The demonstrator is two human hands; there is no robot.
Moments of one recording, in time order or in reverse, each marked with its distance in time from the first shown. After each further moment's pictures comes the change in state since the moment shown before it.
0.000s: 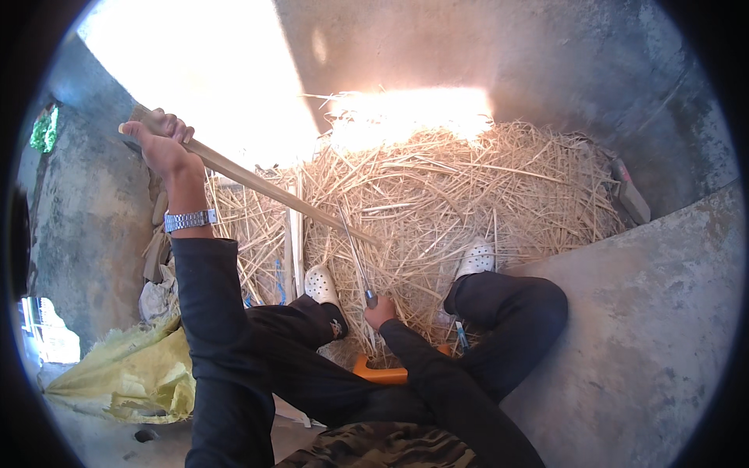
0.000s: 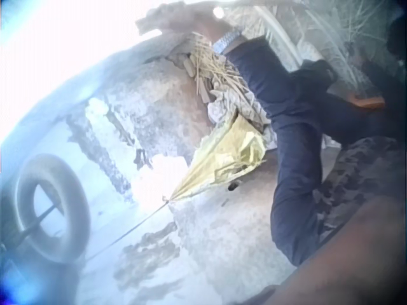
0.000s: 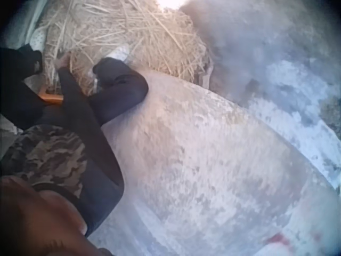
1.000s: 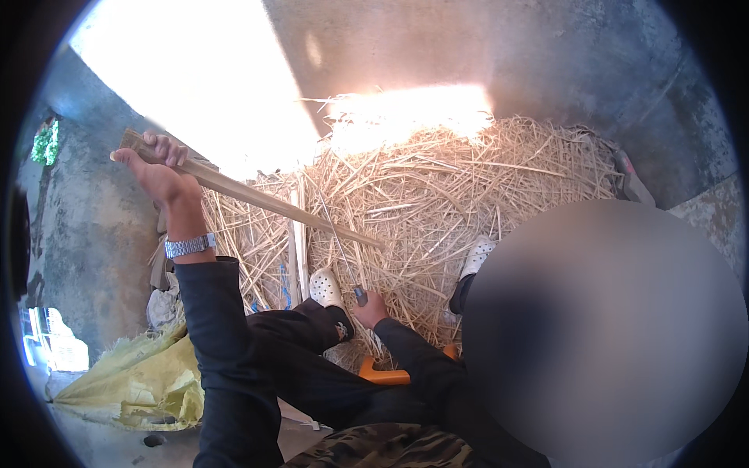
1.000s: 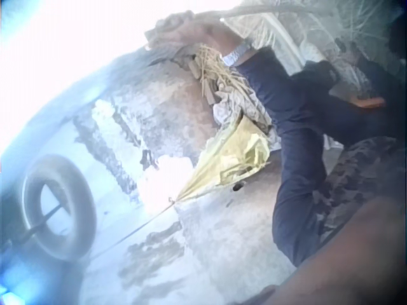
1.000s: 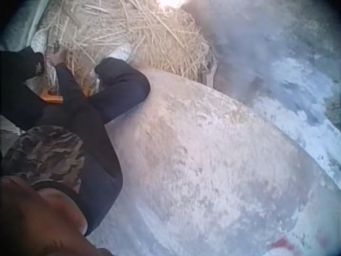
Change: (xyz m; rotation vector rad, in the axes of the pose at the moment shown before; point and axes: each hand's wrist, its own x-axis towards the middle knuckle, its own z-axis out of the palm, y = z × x) left_hand -0.012 0.009 -0.004 -0.097 -0.028 -0.013; right_hand -0.001 -0.052 -0.001 0.022 -0.092 -0.086
